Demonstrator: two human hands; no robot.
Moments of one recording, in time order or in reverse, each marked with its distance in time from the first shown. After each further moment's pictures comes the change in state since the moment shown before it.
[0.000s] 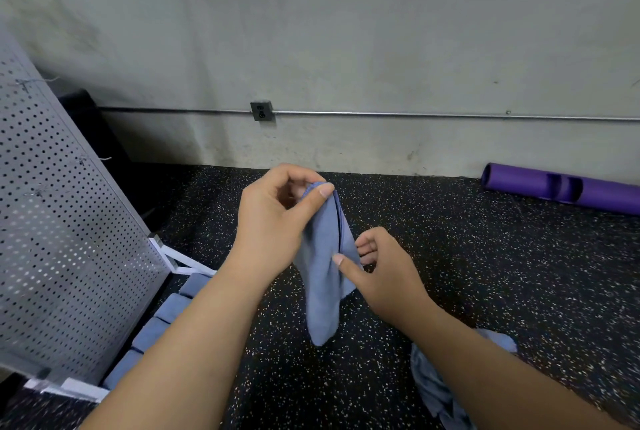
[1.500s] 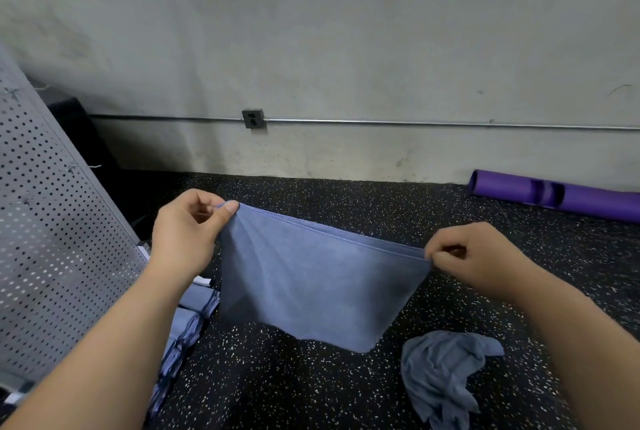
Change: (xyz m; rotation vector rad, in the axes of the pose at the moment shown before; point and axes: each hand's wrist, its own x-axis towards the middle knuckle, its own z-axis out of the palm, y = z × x) left_hand 0.011 -0.058 -0.094 0.349 0.189 -0.204; right_hand 0.009 0.018 -0.157 -0.411 -0.207 -0.130
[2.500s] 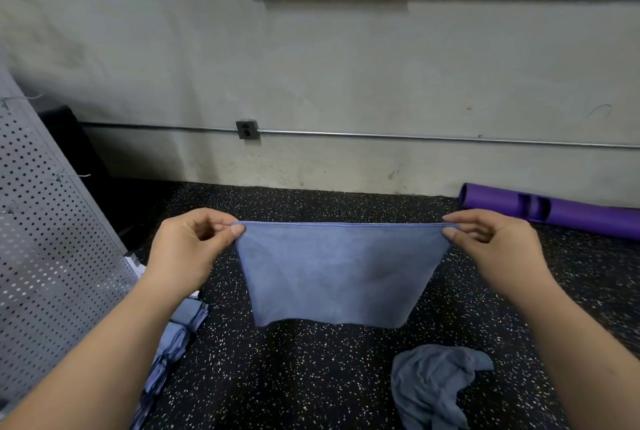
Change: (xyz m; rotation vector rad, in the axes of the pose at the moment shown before) left_hand -0.007 0.002 0.007 -0.048 -0.152 0.077; right_hand 0.004 0.026 -0.013 0.352 0.504 0.140
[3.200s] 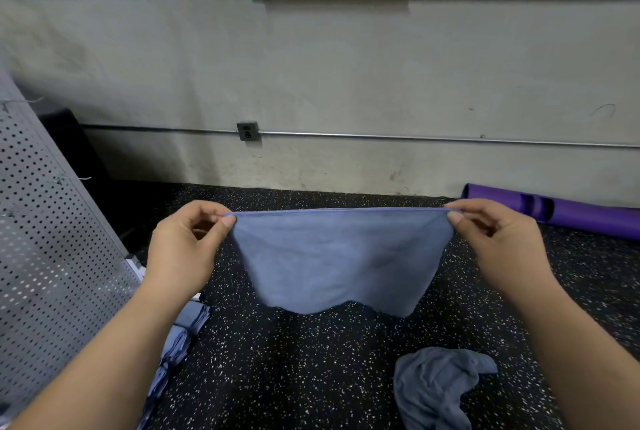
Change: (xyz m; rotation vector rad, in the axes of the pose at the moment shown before) left_hand 0.003 0.001 0.002 0.075 0.132 0.039; right_hand 0.001 -0.012 0.005 0.073 0.057 -0.083
